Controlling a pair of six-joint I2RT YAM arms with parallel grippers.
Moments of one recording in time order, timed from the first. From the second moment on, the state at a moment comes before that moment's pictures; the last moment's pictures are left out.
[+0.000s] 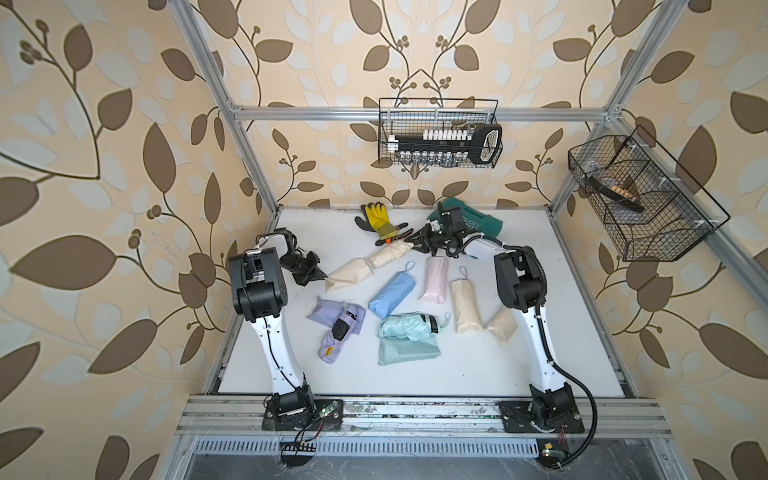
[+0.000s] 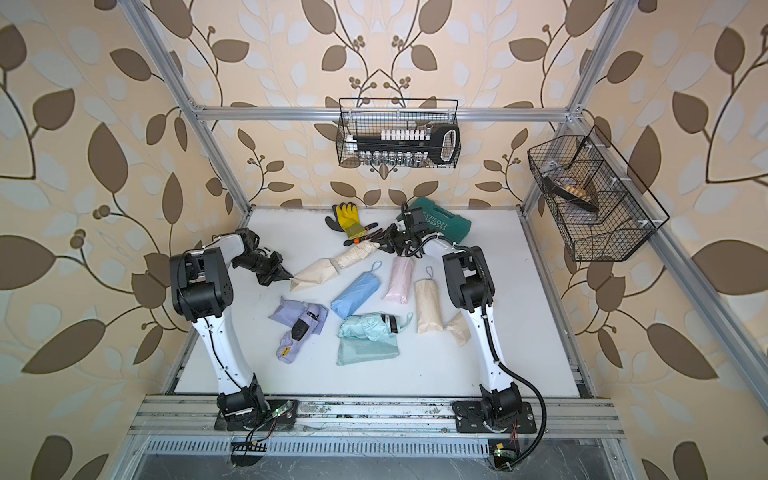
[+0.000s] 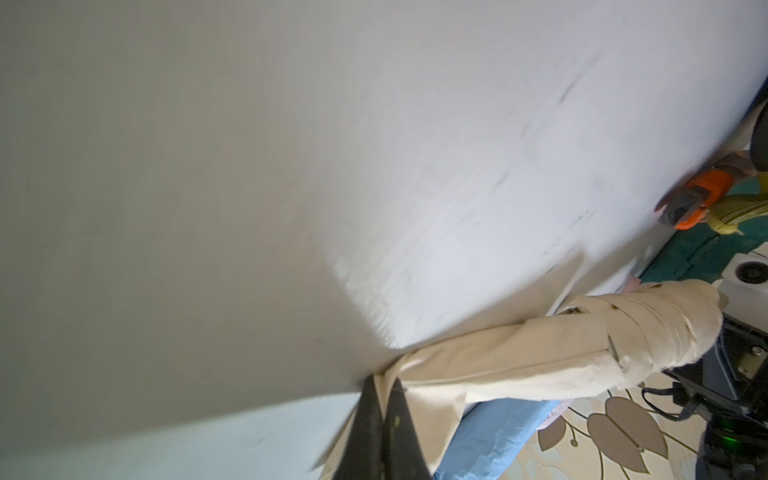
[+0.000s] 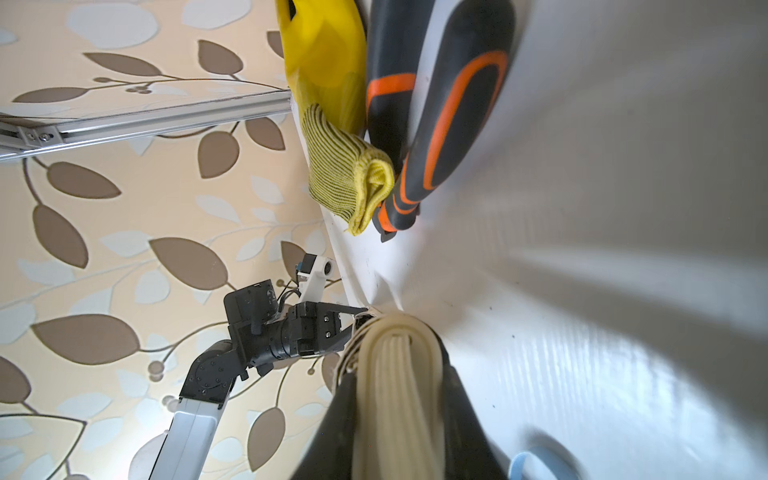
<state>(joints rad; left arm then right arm) 0.30 2.17 1.55 -0.92 0.61 -0.40 0.31 2.49 1.92 -0.11 -0.82 1.15</state>
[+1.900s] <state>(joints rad) 0.30 2.23 1.65 -0.84 0.65 -0.57 0.49 2.62 2.02 -0.04 -0.88 1.29</state>
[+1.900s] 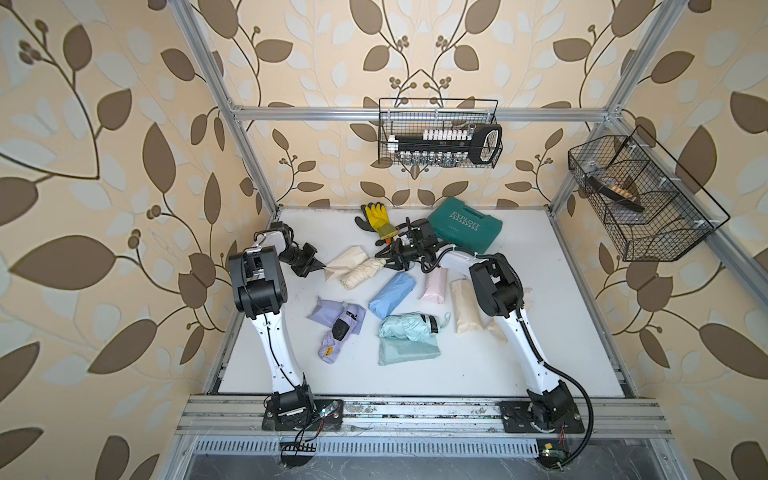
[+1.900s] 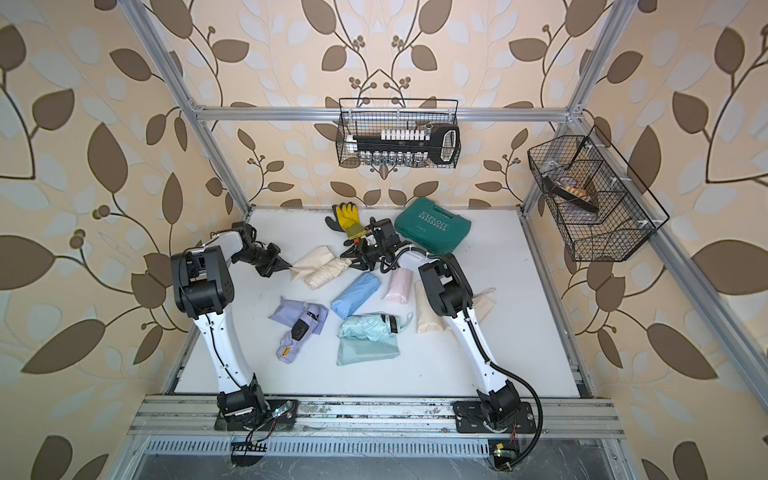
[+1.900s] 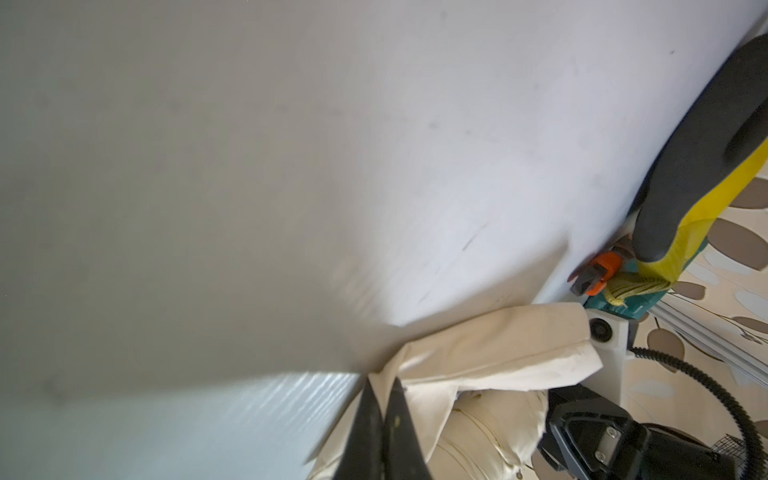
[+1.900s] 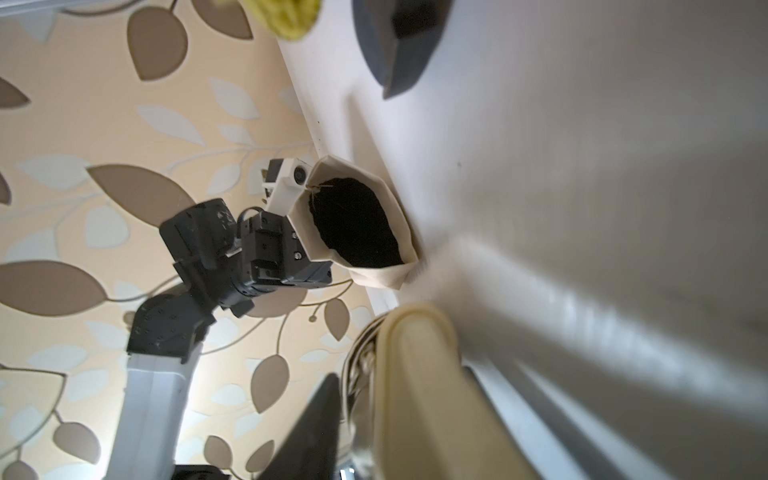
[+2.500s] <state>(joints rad) 0.30 2.18 1.64 -0.87 0.62 -0.56 0.37 2.51 2.07 -0.21 -0.86 1.15</state>
